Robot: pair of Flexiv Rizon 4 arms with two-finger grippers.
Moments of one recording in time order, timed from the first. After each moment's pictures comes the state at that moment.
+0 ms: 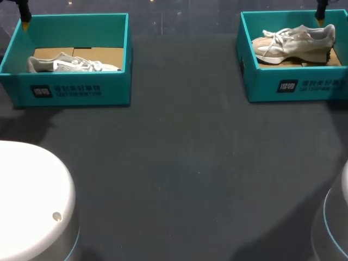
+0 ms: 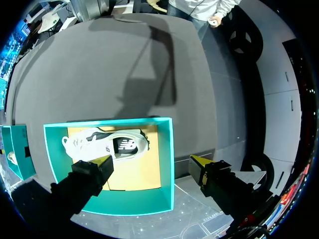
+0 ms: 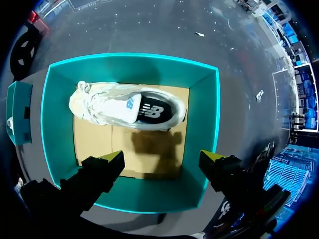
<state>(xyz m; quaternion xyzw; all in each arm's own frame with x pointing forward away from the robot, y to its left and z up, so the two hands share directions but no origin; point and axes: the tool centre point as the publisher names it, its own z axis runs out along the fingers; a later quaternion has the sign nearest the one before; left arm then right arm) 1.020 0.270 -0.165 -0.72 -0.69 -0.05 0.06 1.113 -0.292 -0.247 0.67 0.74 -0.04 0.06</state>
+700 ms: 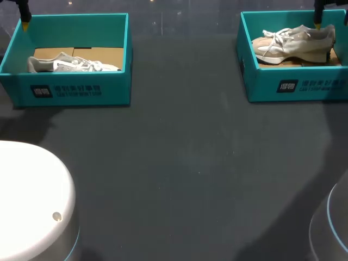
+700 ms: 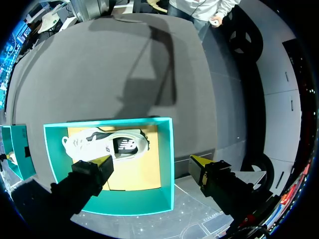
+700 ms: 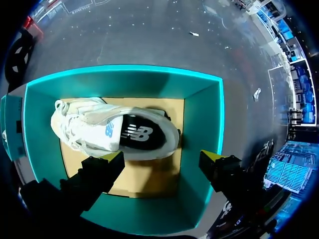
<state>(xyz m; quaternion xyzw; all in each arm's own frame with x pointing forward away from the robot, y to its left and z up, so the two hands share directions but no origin) 1.020 0.270 -0.165 -0.72 -0.69 -0.05 0.06 1.150 -0.310 -0.286 0.69 0.72 -0.04 0.07</state>
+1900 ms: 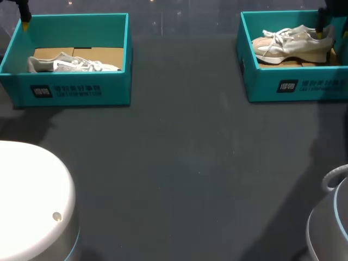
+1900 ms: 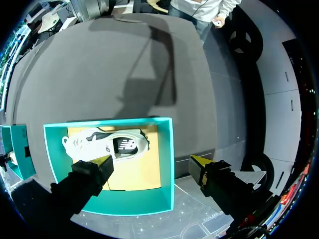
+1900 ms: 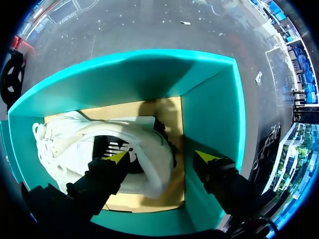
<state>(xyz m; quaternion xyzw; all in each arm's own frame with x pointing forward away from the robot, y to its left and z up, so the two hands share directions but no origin) 1.020 0.270 -0.165 -0.72 -0.69 -0.05 0.06 1.163 -0.331 -0.341 0.74 0.67 -0.05 0.04</state>
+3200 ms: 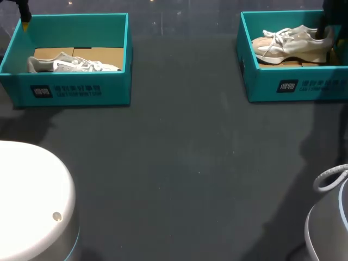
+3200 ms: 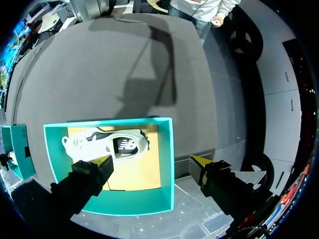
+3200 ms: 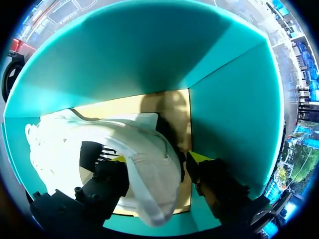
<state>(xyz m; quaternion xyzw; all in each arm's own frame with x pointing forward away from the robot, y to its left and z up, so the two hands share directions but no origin) 1.020 0.270 -0.165 -0.72 -0.69 -0.05 0.06 1.159 -0.331 -0.367 0.74 0.67 -0.05 0.01</state>
